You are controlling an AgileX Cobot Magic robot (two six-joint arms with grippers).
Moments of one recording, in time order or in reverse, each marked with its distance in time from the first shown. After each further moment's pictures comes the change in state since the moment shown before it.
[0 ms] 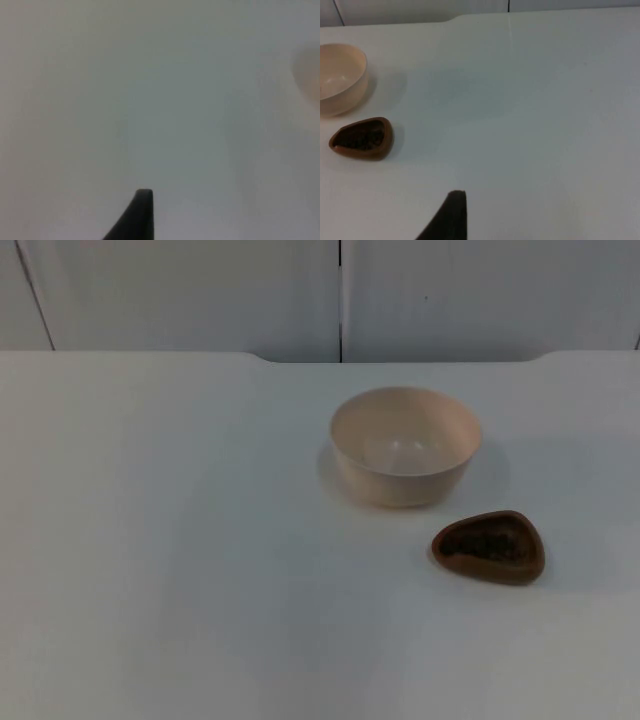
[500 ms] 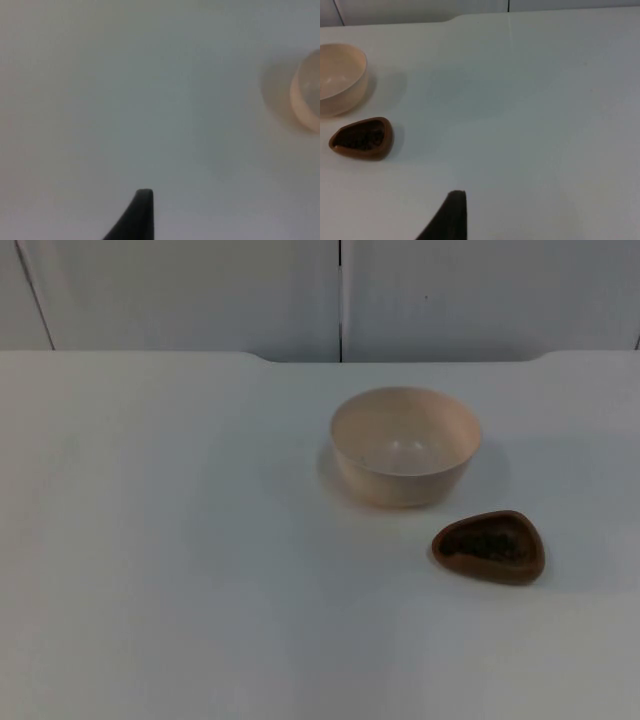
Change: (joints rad) right arm 0.000 0.000 0.000 0.000 0.000 0.000; left arm -0.001 0.317 -0.220 -0.149 -0.002 0.130
